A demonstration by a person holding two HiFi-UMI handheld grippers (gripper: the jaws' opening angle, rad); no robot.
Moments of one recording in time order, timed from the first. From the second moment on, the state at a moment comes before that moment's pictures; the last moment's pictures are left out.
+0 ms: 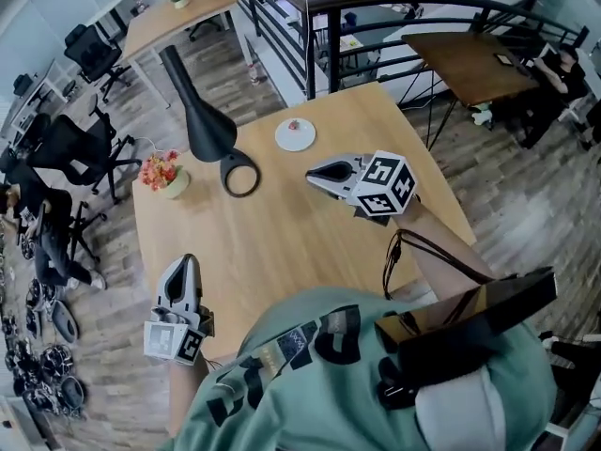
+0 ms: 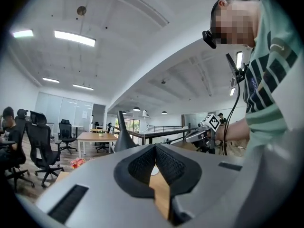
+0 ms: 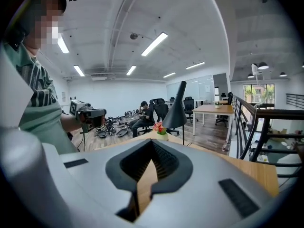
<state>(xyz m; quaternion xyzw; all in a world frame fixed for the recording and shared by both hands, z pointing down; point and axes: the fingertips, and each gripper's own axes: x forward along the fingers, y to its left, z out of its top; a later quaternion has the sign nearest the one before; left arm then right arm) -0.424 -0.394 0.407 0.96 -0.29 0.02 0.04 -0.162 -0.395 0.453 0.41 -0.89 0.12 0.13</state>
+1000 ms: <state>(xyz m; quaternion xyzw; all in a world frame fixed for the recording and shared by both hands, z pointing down) -0.187 -0.261 0.399 0.98 -0.20 0.06 0.06 0.014 -0.252 0.512 0.39 -0.90 0.19 0.07</state>
